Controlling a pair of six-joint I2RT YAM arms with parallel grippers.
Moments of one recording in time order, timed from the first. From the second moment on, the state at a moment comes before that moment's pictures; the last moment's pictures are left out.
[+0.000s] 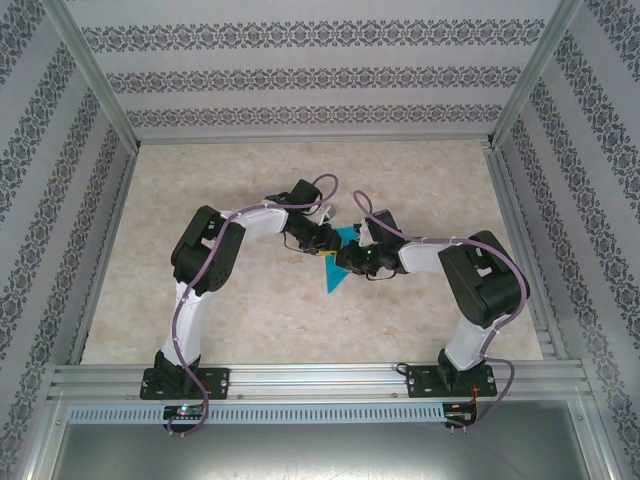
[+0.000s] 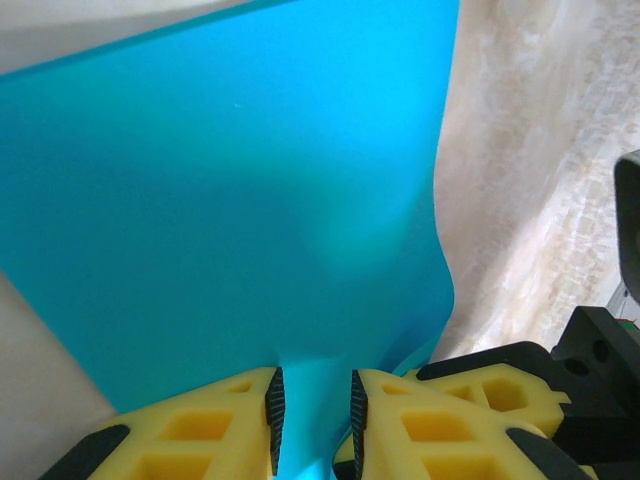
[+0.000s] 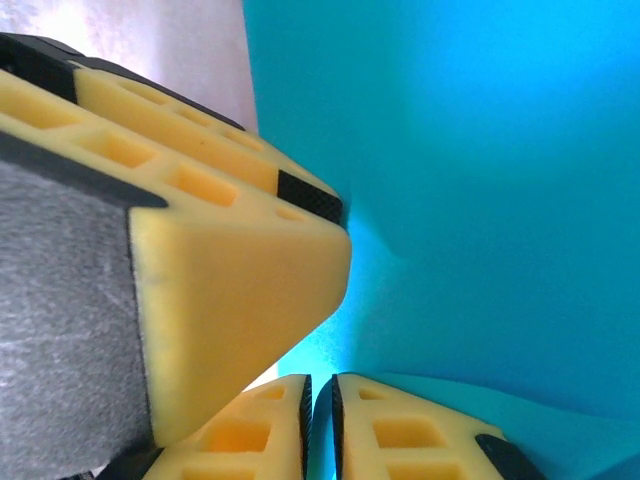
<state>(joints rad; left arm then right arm) -0.52 2.20 1.51 -0.47 0.68 -0.50 0.44 1.75 0.77 0.05 -0.57 0.76</state>
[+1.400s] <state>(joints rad) -0.51 2.20 1.50 -0.45 0.71 -0.50 0.45 1.79 0.77 0.09 -0.59 0.75</state>
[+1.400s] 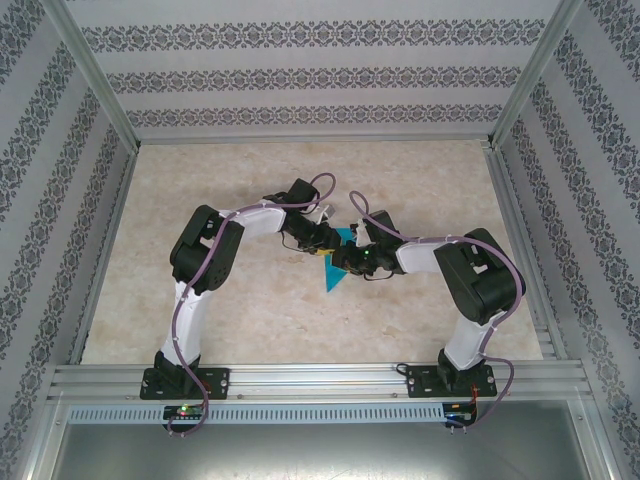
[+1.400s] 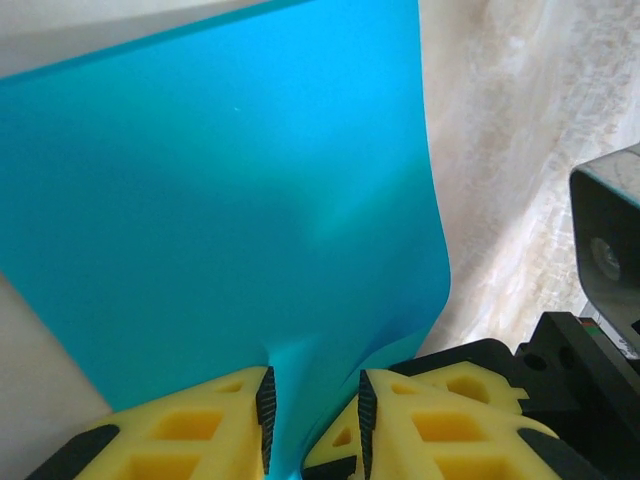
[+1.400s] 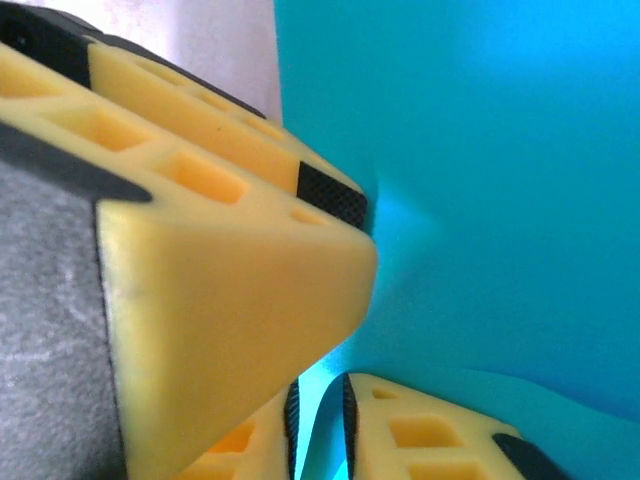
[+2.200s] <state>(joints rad) -0.44 1.81 1.27 -0.50 0.59 -0.52 0.46 1.78 0.75 0.18 -0.61 0.76</state>
